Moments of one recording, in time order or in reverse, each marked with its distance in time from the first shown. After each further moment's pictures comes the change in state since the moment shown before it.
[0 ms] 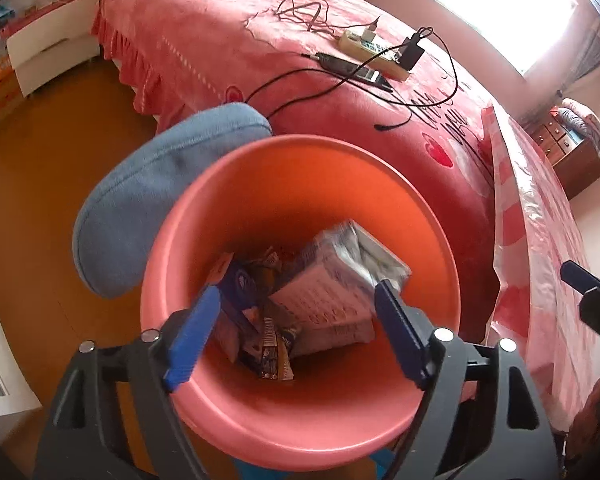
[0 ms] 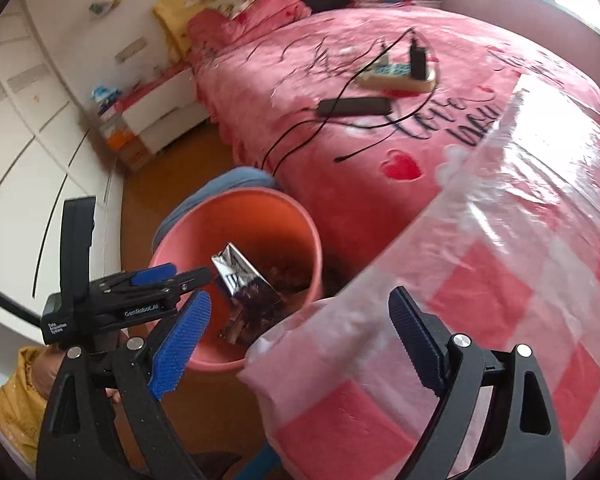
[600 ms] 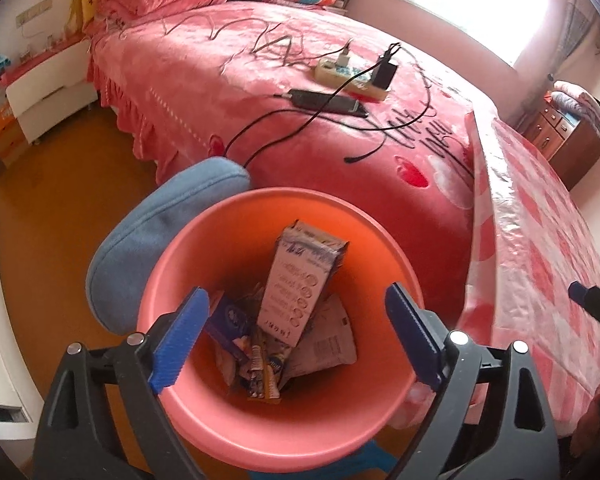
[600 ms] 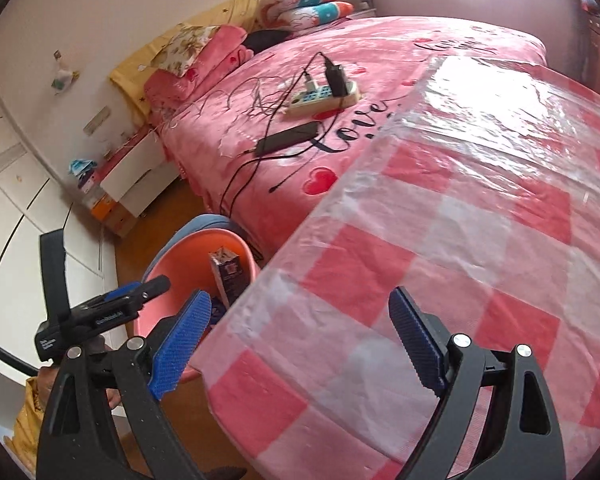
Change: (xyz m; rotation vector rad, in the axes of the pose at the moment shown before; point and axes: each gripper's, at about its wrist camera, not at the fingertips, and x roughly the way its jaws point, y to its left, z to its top) left arm -0.026 -0.045 0.017 0.102 -0.094 0.056; right arm -0.048 -0.067 -0.025 0.195 -0.118 -0.030
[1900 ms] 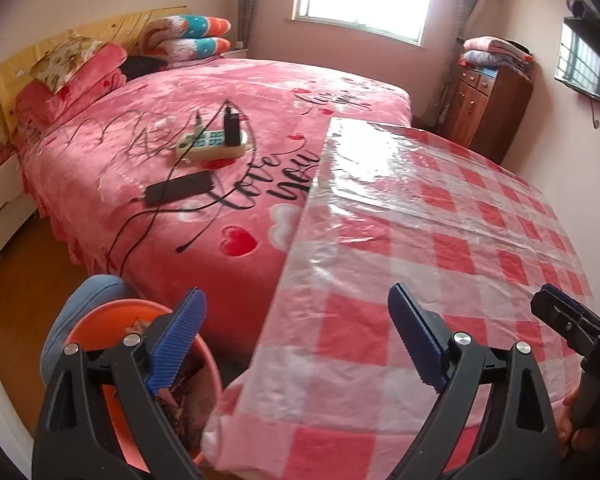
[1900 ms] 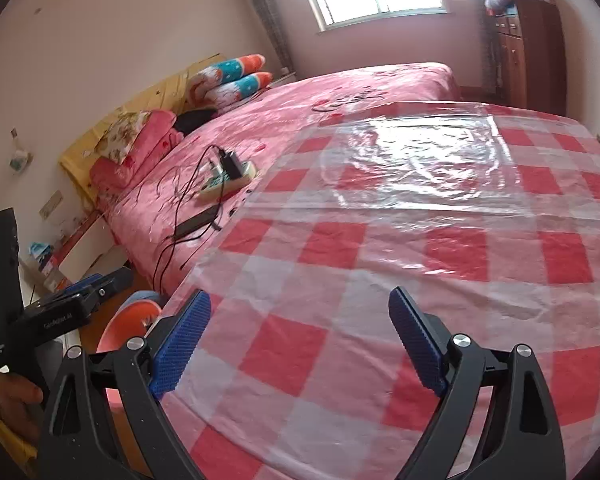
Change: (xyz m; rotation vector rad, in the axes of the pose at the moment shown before) left arm -0.039 -0.194 0.021 0.312 -0.141 -0.119; right arm -0.107 -0.118 -0.020 0.172 -0.277 -0.184
